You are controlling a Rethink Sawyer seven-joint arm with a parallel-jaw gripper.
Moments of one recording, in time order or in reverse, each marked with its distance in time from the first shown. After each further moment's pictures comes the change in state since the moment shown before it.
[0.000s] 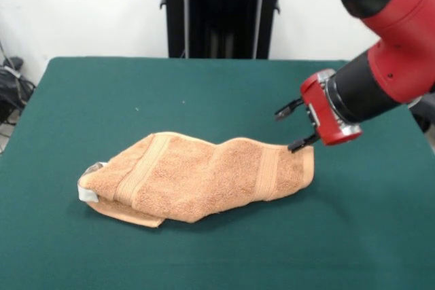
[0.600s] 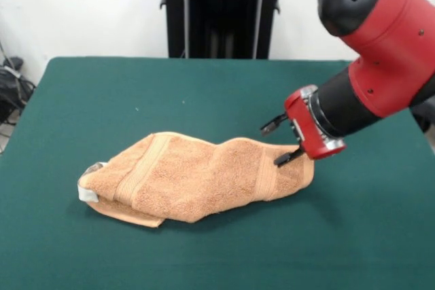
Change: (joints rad) arm -0.018 0.040 0.001 0.000 -0.001 -0.078 -0.016
